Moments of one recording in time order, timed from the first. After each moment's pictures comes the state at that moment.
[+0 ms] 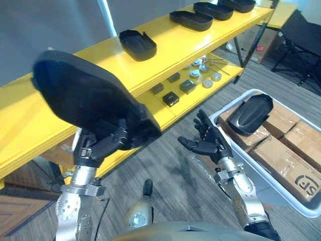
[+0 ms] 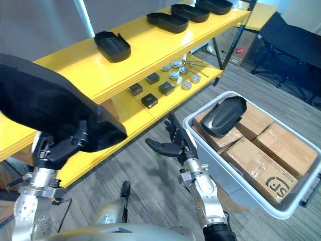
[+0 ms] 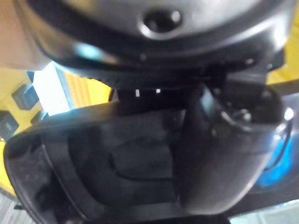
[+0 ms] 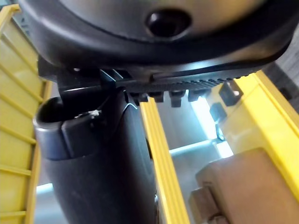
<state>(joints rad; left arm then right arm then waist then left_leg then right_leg) 0.38 0.18 0.08 -0.27 -0.46 -0.36 -0.39 0.14 -0.24 0.08 0.12 0.32 -0.24 0.23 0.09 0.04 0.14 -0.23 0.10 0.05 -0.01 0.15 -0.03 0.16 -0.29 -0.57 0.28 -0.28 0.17</state>
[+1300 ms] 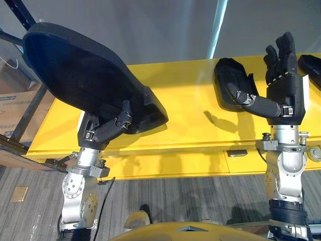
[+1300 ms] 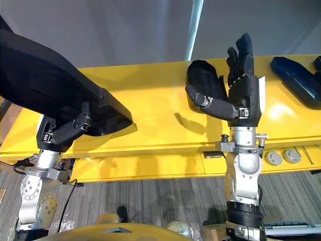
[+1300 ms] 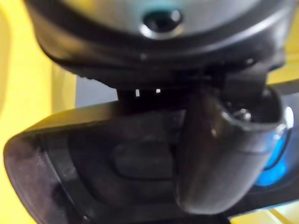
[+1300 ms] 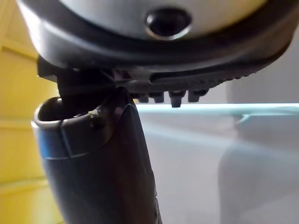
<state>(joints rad) 0.21 0.20 0.12 -0.25 -0.45 -0.32 -0.34 -0.04 -0.30 -0.25 -0.12 0.34 -0.43 0.15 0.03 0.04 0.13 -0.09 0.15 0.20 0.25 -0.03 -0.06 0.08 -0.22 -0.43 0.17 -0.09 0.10</state>
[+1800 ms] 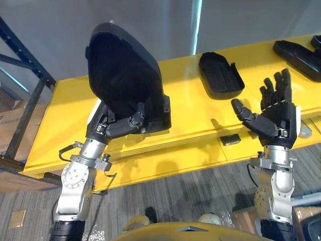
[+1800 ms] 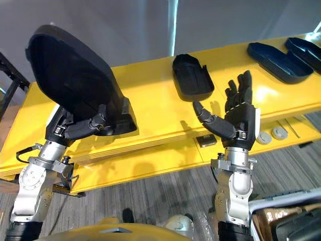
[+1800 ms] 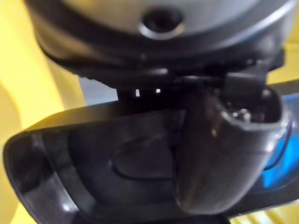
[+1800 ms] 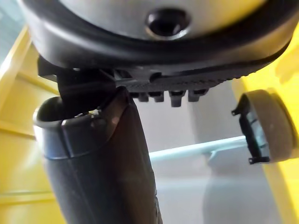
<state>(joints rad) 0.10 0.33 0.08 -0.27 -0.31 -0.19 -0.33 0.14 -0.19 -0.22 -0.14 0.41 -0.43 0.15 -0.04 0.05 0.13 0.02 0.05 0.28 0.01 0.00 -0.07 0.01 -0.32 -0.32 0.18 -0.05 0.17</state>
